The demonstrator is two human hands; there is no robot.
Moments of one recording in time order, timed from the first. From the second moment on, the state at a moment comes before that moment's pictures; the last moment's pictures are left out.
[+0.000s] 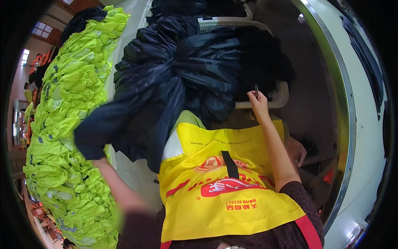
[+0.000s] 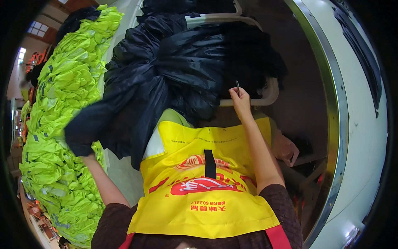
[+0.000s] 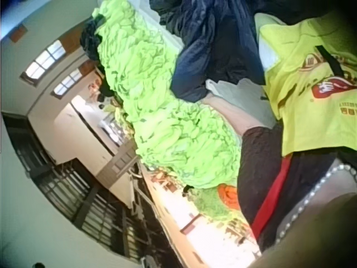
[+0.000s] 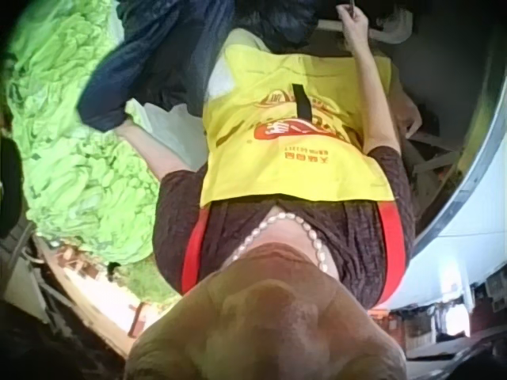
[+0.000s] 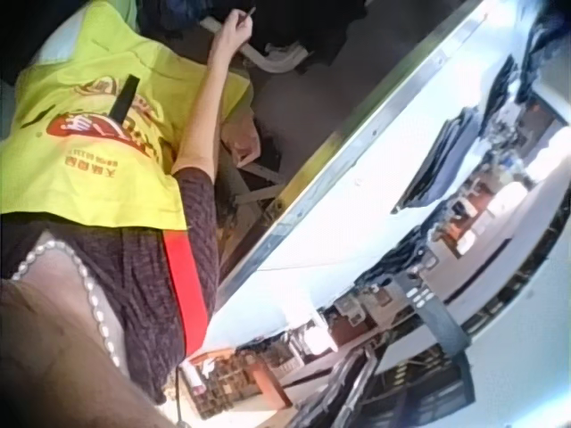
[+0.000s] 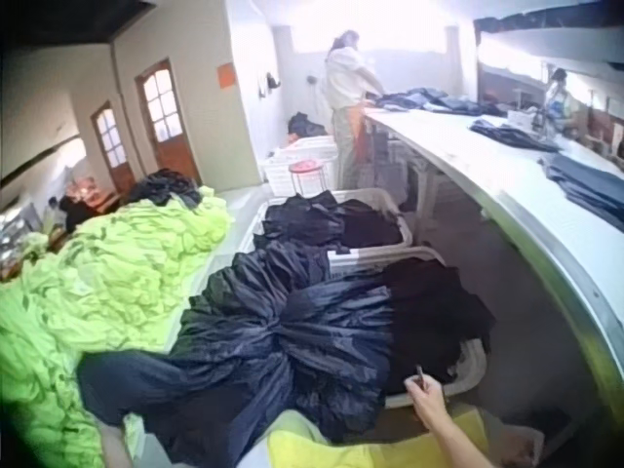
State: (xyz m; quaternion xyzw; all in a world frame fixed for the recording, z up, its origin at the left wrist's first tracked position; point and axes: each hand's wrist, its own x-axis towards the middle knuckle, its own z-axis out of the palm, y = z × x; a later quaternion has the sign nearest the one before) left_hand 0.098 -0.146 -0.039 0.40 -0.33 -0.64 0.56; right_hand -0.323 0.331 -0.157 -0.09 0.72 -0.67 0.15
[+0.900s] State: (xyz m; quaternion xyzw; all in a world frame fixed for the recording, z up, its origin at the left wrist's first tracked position) left_hand -0.053 0.080 0.003 0.33 -0.71 -0.53 0.33; right_hand -0.394 0.219 -0.155 -0.34 0.92 -0.15 0.10
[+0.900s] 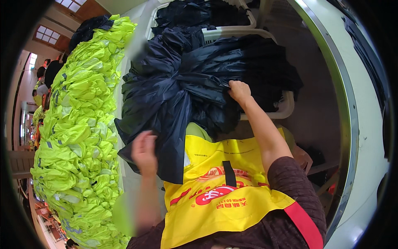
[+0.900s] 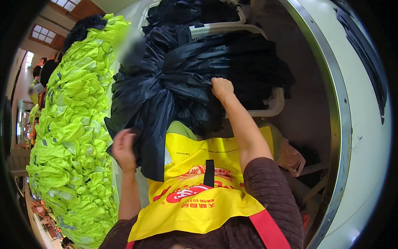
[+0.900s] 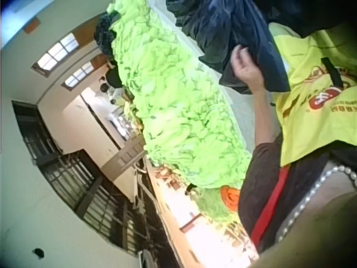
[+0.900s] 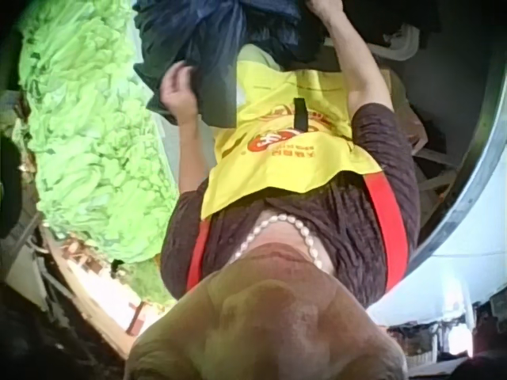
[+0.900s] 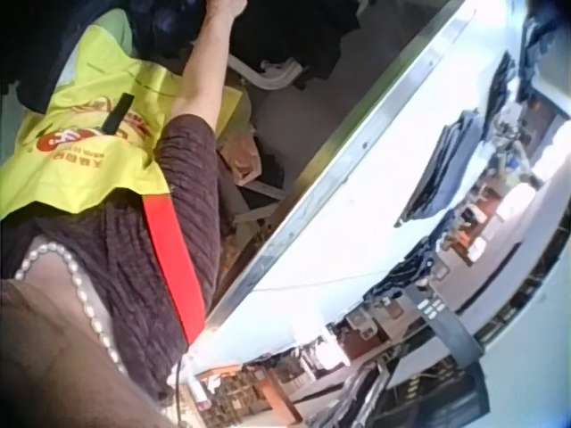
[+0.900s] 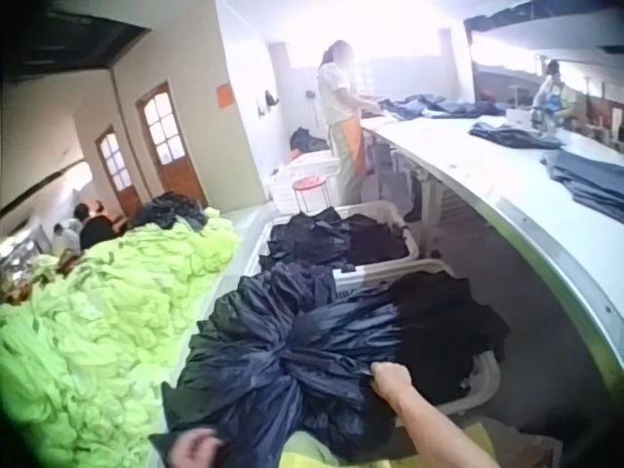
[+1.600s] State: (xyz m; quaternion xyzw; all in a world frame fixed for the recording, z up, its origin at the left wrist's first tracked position) left_hand -0.157 0.233 -0.032 0.31 -0.32 -0.89 0.06; right_hand -0.262 0.379 0.043 -0.25 0.73 -0.61 0.18
